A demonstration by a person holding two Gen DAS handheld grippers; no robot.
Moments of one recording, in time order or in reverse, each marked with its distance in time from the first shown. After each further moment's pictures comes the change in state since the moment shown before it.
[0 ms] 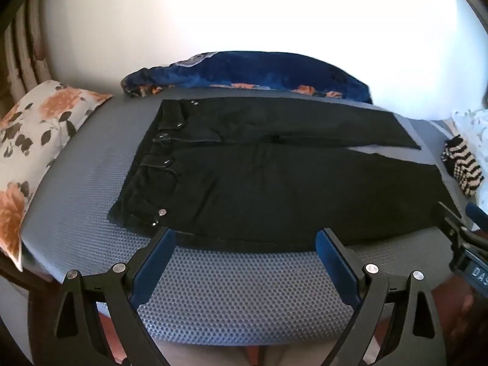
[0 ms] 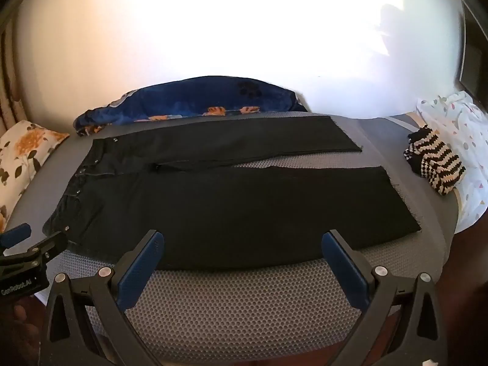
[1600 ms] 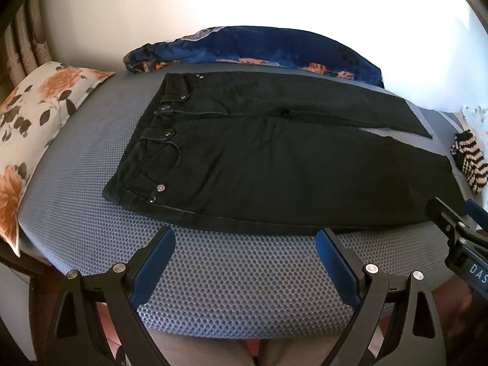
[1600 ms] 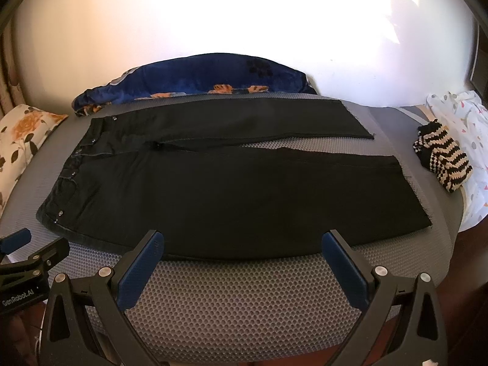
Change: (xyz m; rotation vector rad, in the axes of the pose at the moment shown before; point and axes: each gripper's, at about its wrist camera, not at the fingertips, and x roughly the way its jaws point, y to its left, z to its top) left arm 0.027 0.004 -0.013 -0.033 0.100 0.033; right arm 0.030 0.014 -0.014 -0.029 0.081 0.002
